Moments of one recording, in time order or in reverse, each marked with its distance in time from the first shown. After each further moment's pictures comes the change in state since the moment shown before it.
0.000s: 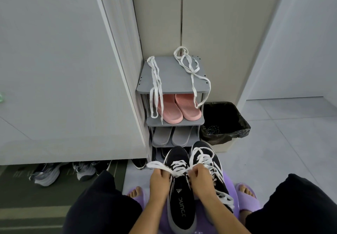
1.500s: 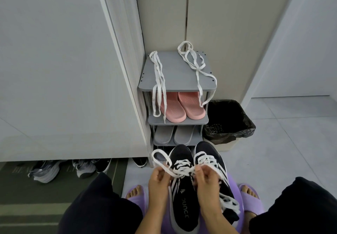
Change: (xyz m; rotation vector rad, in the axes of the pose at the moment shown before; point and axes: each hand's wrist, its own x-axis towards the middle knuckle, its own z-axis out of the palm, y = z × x) left_hand -0.004 -0.008 -0.001 -0.469 0.035 -0.033; right_hand -0.015 -0.002 0.009 0.601 0.196 -0.090
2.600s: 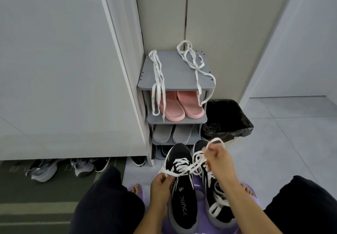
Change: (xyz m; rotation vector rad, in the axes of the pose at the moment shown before) left_hand 0.001 -0.022 0.001 -0.001 -0.054 -0.208; right_hand 0.046 -0.057 -0.026 -0.384 -0.156 0.020
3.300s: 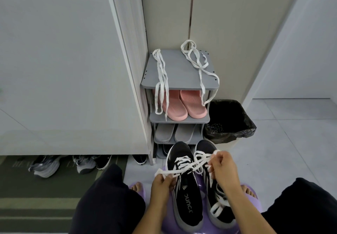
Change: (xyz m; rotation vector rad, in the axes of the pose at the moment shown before) left_hand -0.005 0.008 0.000 -0.073 0.018 -0.061; right_hand -0.011 0.015 0.000 -0.008 0.068 0.092
